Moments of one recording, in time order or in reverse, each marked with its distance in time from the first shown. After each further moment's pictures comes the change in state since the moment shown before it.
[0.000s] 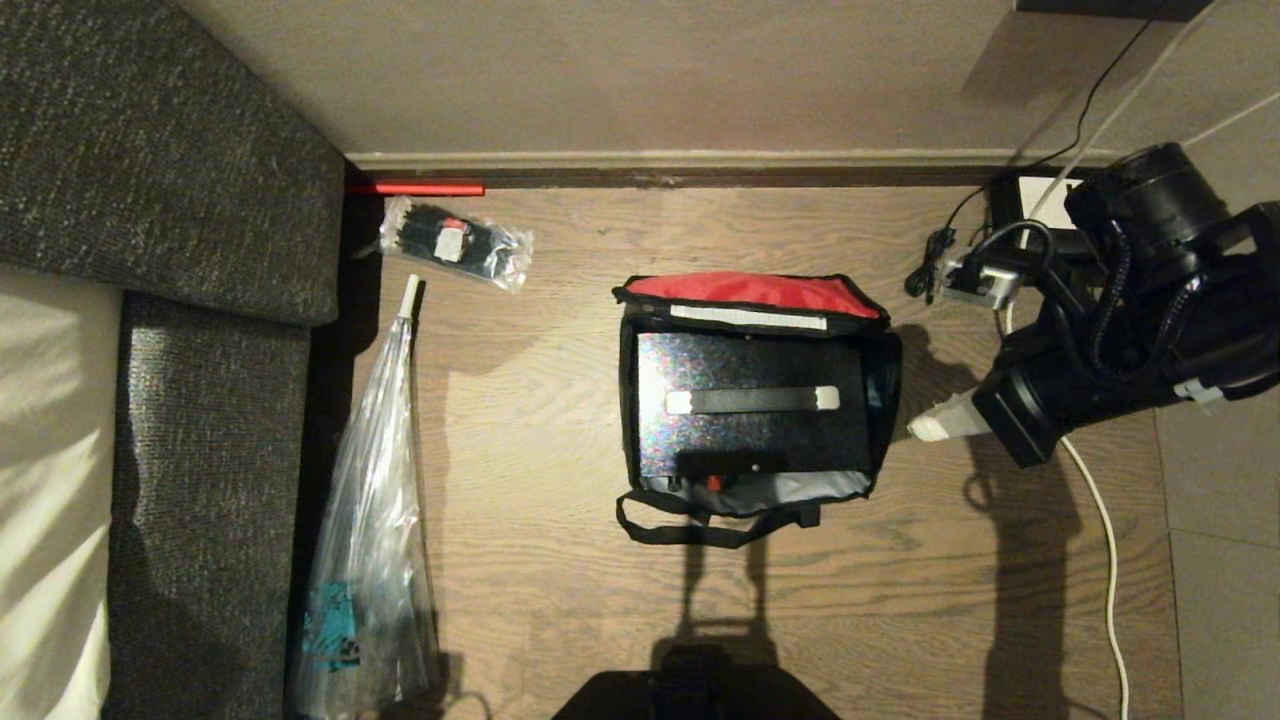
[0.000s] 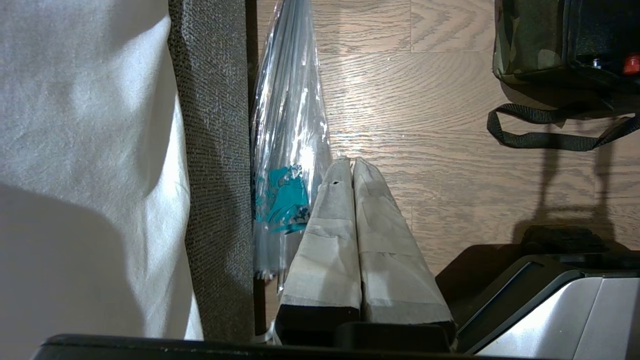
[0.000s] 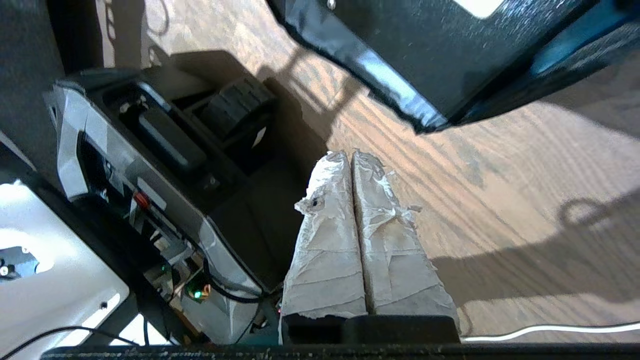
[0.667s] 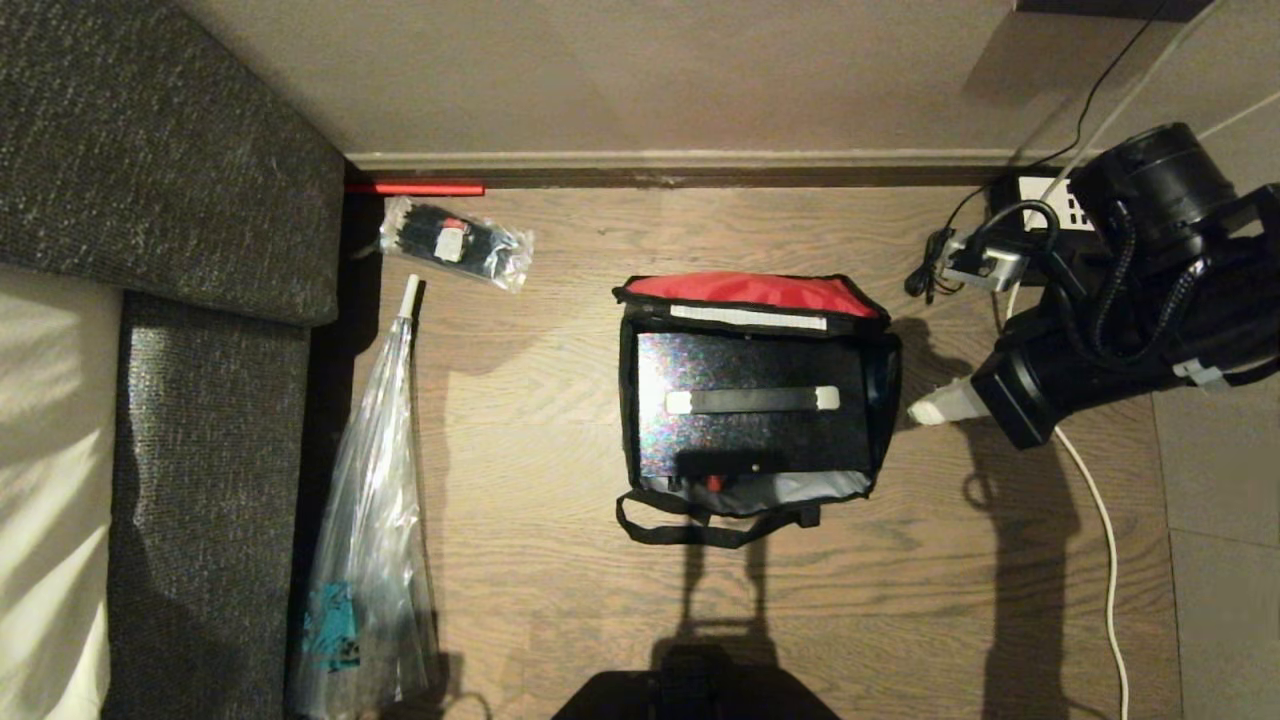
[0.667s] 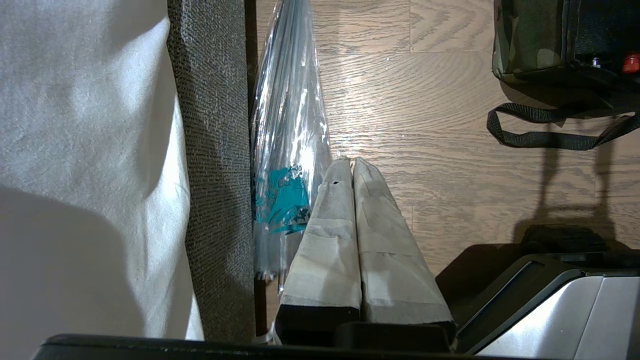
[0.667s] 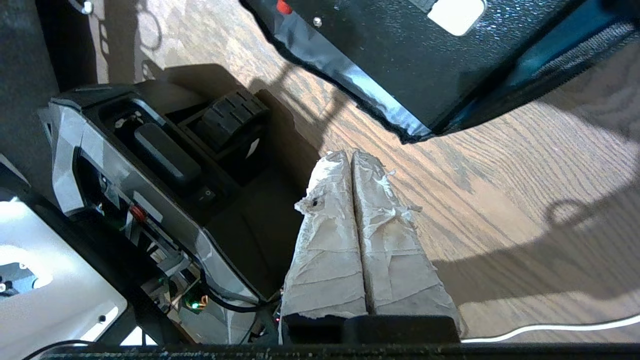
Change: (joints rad) left arm 0.000 0.000 0.000 -0.001 0.000 0.005; right arm -0.001 0.001 -0.037 0.007 -0.018 0.021
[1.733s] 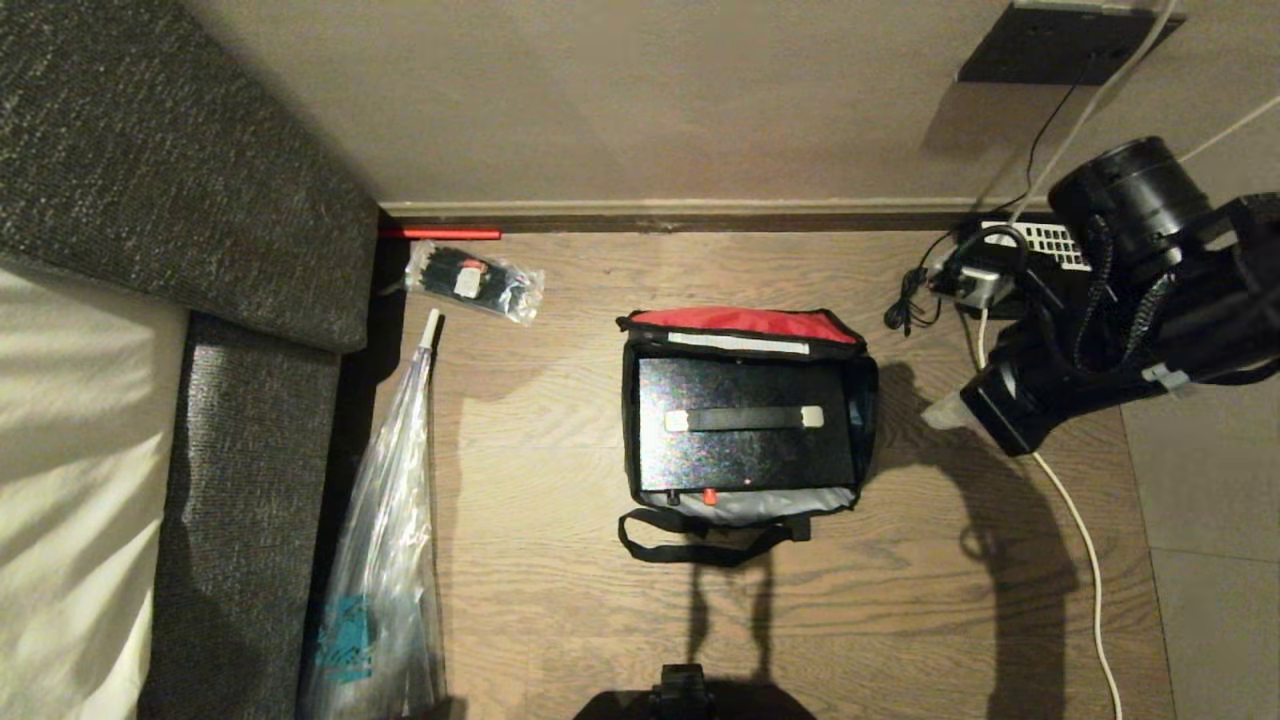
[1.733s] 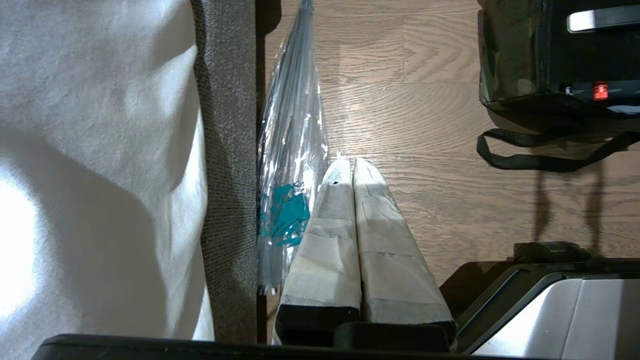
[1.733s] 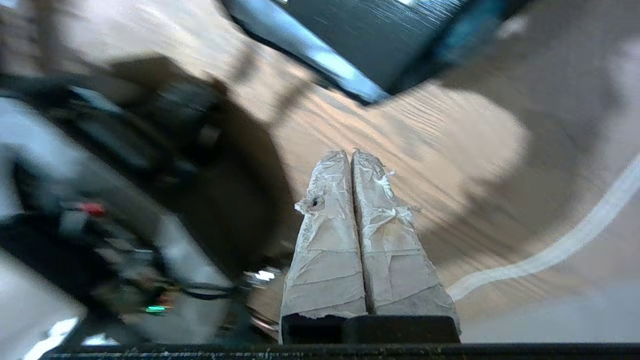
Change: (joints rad) left arm 0.000 0.000 0.000 -0.001 -0.001 -0.006; right arm 0.030 0.025 0.005 -0.004 -0.201 -0.006
